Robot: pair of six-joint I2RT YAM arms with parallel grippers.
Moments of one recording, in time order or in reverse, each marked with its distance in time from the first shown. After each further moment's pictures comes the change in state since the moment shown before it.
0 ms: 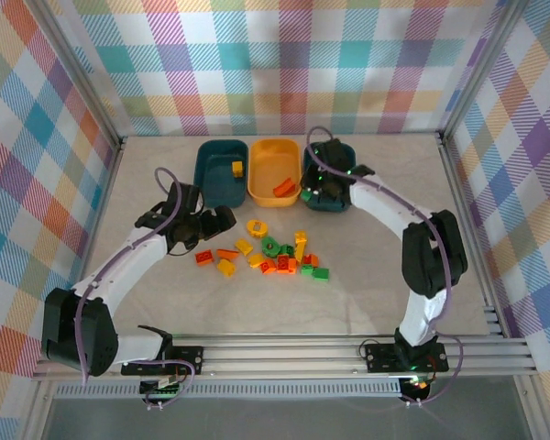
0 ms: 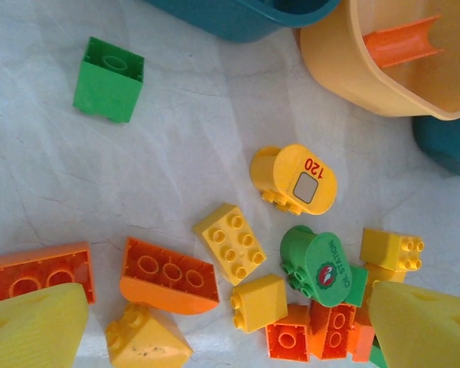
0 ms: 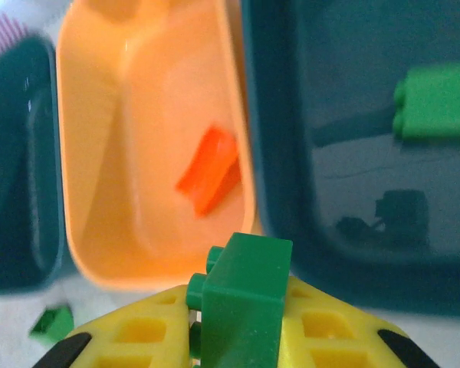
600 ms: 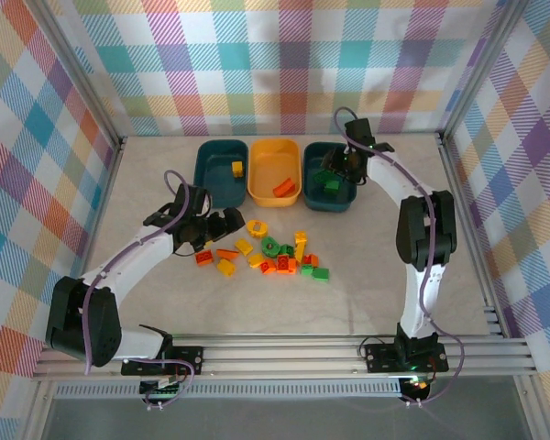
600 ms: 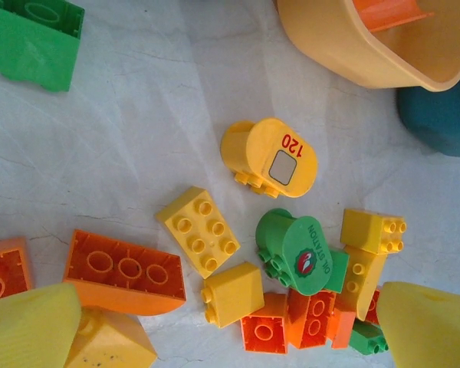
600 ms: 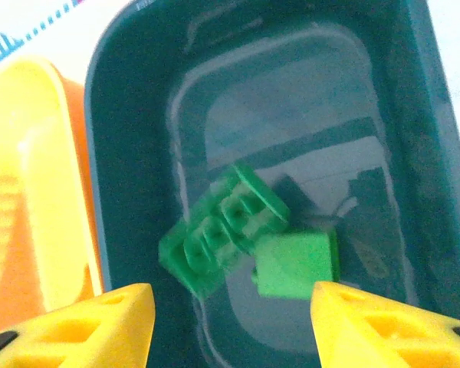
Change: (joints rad) left arm -0.025 0.047 -0.024 0.065 0.075 -0.029; right arm -0.192 0.186 0.213 -0.137 -0.086 -0.131
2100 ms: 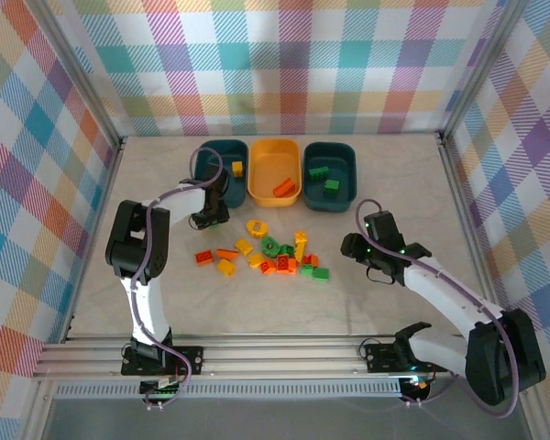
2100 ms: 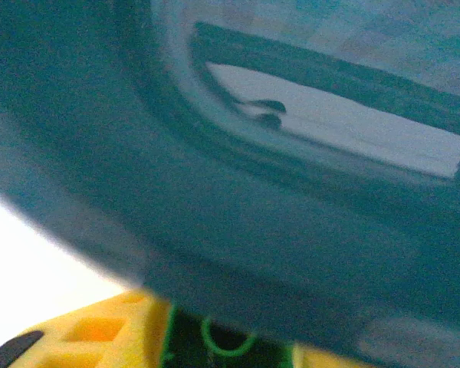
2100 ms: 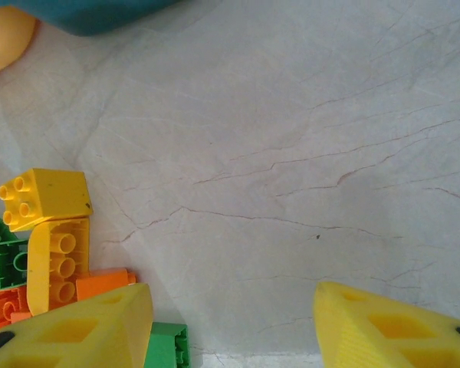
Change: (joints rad) left arm 0.061 0.625 0.413 -0.110 -0.406 0.193; right arm 0.150 -0.944 -1.092 0.155 0.123 0.079
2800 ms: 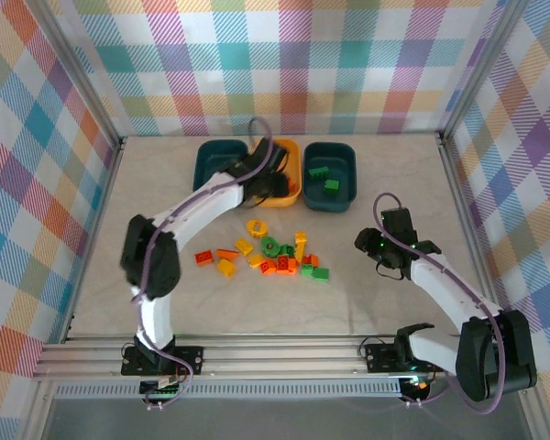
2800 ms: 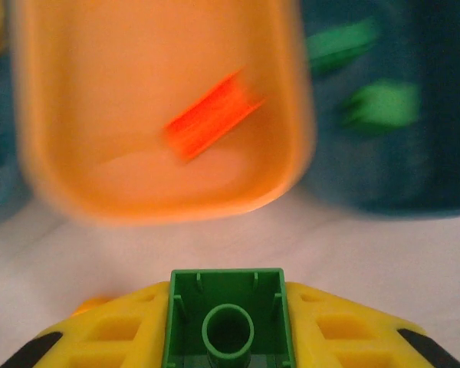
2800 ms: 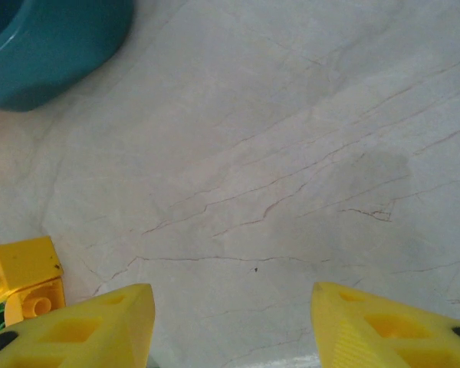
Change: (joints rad) left arm -0.362 -0.003 0.488 -0.077 0.086 0.000; right arm -0.164 0.031 0.001 0.002 -0.058 0.053
